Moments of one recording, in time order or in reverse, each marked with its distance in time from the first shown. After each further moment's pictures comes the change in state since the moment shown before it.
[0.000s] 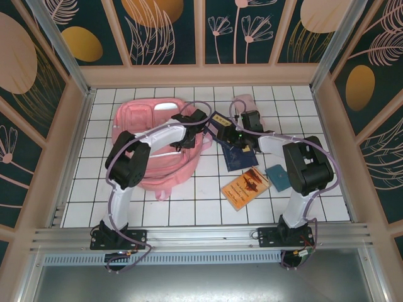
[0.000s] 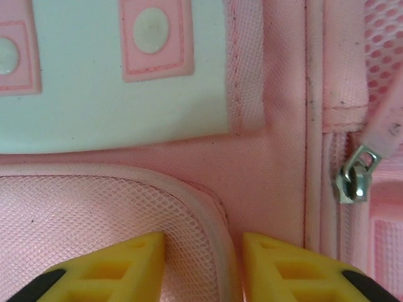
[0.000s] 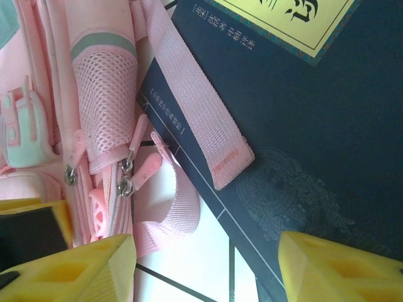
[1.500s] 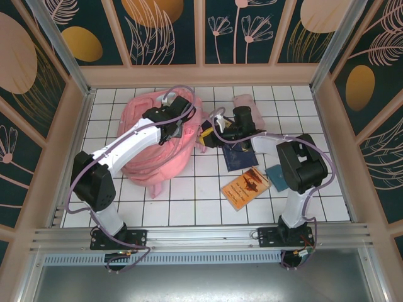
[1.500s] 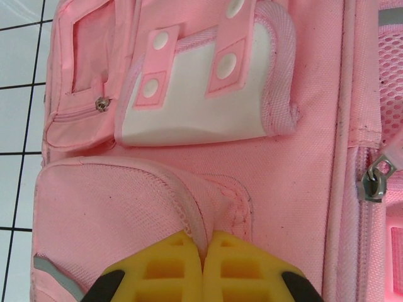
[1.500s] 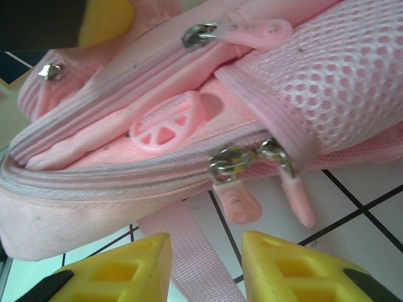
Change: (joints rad) left arm 0.013 -0.404 -0.093 -0.047 -0.068 0.122; right arm 0.075 0.055 0.056 0.224 -0.504 -0.668
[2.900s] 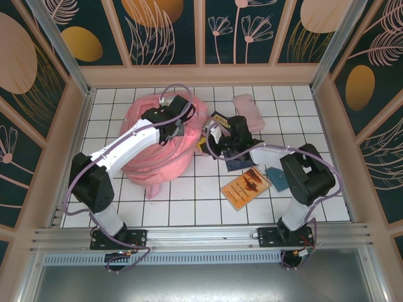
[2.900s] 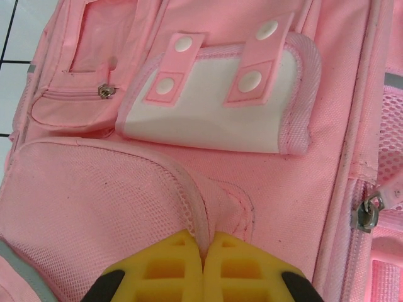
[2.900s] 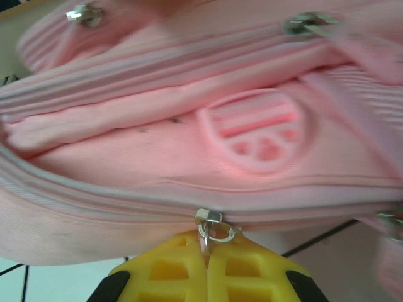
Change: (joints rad) left arm 0.004 -0.017 -0.011 0.046 0.050 -0.133; right arm 0.134 -0.153 -0.163 0.061 0.220 -0.110
